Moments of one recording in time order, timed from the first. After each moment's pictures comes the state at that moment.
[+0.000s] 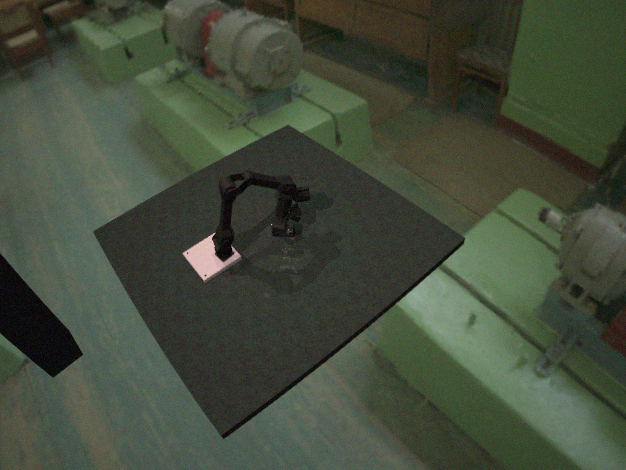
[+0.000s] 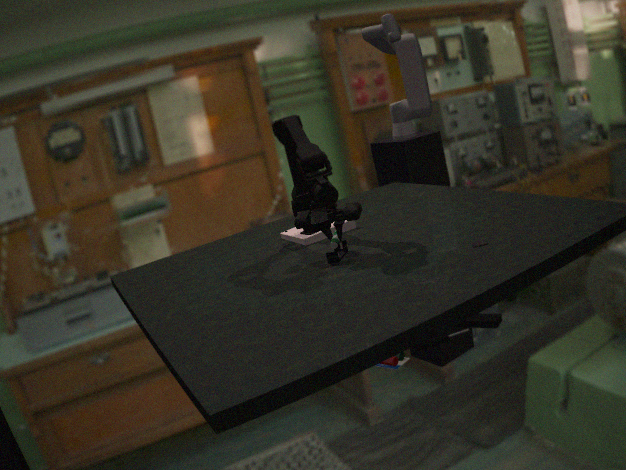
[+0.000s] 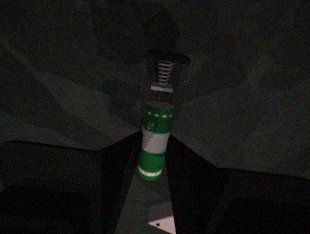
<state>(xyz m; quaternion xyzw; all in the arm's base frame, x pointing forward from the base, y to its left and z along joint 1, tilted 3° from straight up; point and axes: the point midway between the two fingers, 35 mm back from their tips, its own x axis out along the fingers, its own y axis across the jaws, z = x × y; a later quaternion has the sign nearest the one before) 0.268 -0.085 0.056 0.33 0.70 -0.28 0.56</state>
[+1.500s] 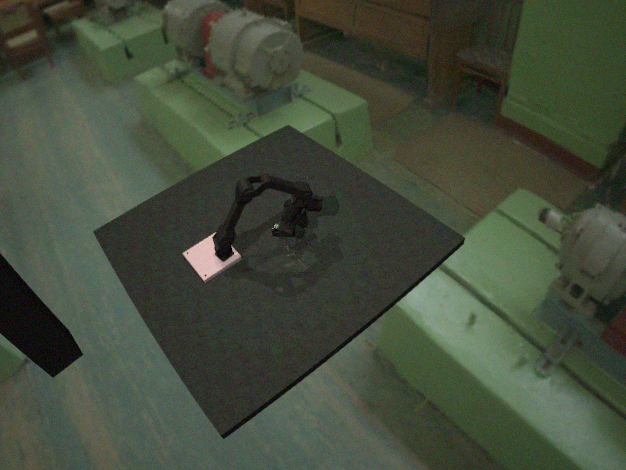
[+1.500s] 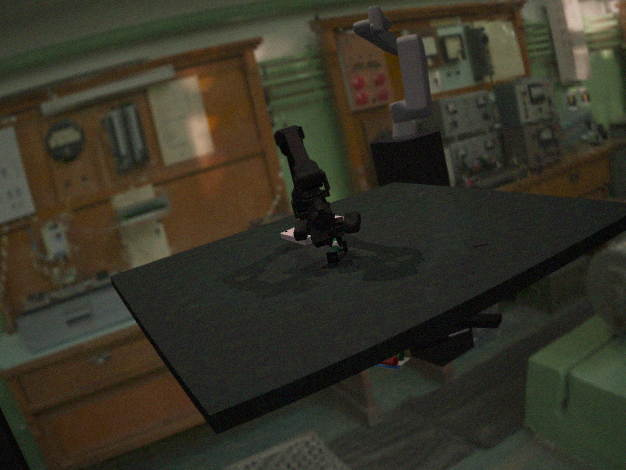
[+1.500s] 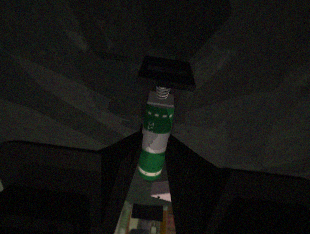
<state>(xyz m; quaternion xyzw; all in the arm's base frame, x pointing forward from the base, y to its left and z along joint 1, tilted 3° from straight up) 0.277 -0.099 0.039 0.36 0.77 -0.24 0.47</state>
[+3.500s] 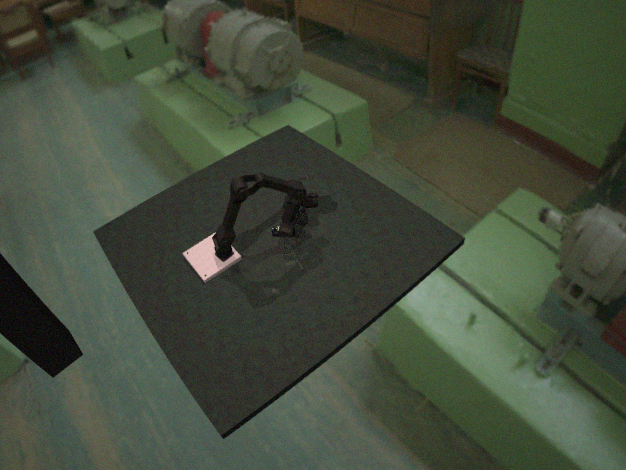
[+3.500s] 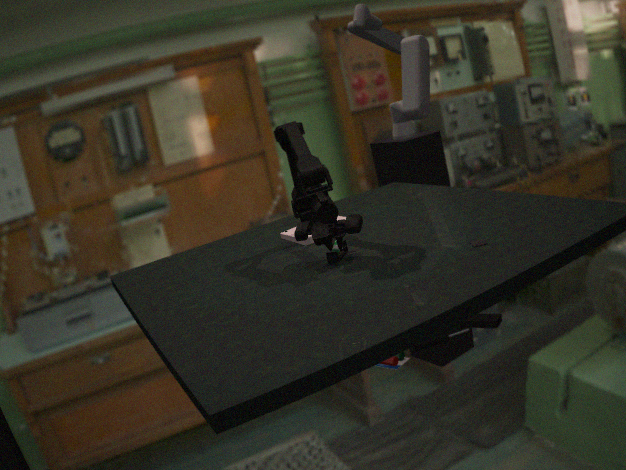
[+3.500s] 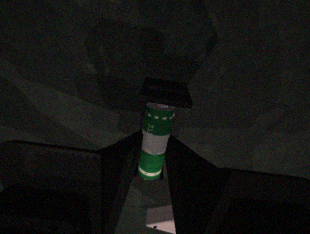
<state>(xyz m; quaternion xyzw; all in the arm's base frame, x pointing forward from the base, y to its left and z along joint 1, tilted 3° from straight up) 0.282 -0.103 0.030 0.33 0.73 -0.27 0.53</state>
